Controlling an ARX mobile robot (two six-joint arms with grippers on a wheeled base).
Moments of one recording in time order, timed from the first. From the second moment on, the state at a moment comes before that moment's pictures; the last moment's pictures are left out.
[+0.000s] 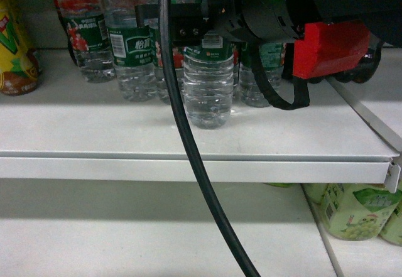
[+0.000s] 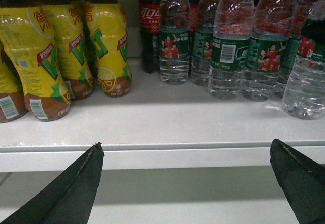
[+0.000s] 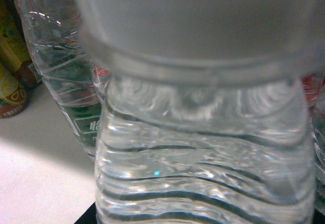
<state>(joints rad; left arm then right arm) 0.00 0.01 0.01 0.00 0.00 0.00 0.55 1.89 1.18 0.49 0.15 0.11</state>
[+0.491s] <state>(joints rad) 0.00 0.01 0.01 0.00 0.00 0.00 0.54 1.72 0.98 0.51 0.11 0.11</state>
